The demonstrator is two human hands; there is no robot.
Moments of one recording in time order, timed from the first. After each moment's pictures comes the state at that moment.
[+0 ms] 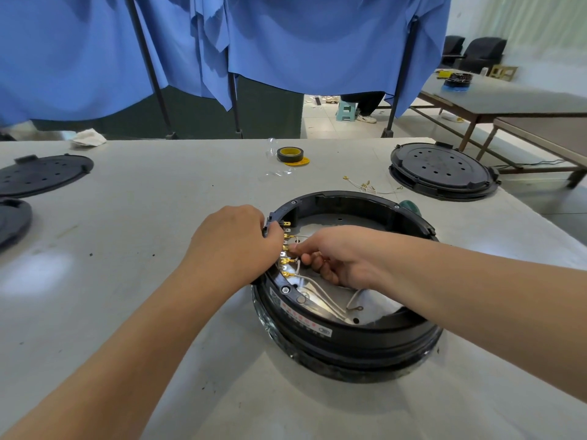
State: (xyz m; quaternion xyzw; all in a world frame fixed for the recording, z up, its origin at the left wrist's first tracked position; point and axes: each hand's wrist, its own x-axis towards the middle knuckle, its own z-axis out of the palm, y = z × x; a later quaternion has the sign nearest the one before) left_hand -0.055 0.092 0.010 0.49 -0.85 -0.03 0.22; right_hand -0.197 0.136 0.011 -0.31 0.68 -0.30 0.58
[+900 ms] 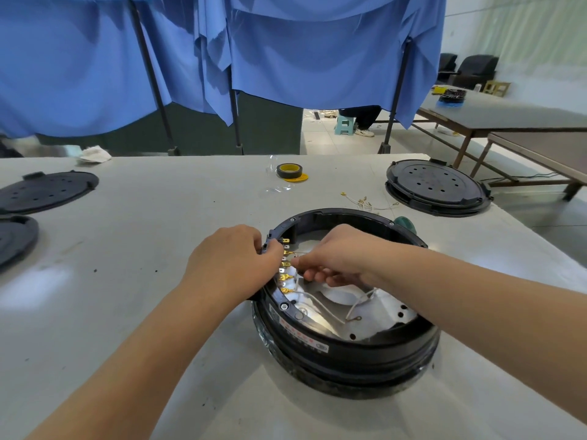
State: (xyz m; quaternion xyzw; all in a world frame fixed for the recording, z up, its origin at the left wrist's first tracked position) left_hand -0.051 0.090 0.008 0.52 -0.82 -0.07 0.23; right_hand -0.206 0.139 0.029 -0.43 0.72 -0.27 0.47
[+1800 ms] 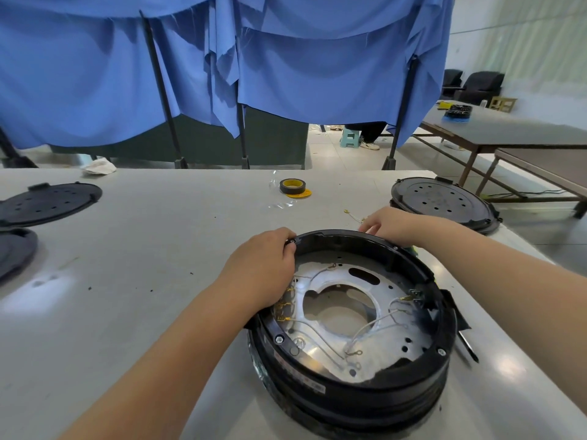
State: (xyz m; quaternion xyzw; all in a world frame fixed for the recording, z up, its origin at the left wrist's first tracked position) left_hand -0.090 0.073 0.012 0.46 -0.85 -0.16 0.21; right_hand -0.339 0.080 0.029 -0.57 0.78 -0.11 0.25
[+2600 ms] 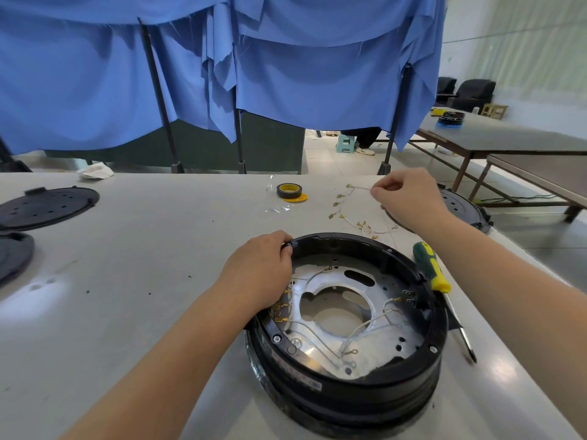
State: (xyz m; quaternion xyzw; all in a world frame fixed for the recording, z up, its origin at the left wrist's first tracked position) left_hand -0.089 0.076 0.013 0.47 -0.84 -0.16 0.20; right_hand -0.330 0.098 0.058 -0.50 0.75 -0.43 0.01
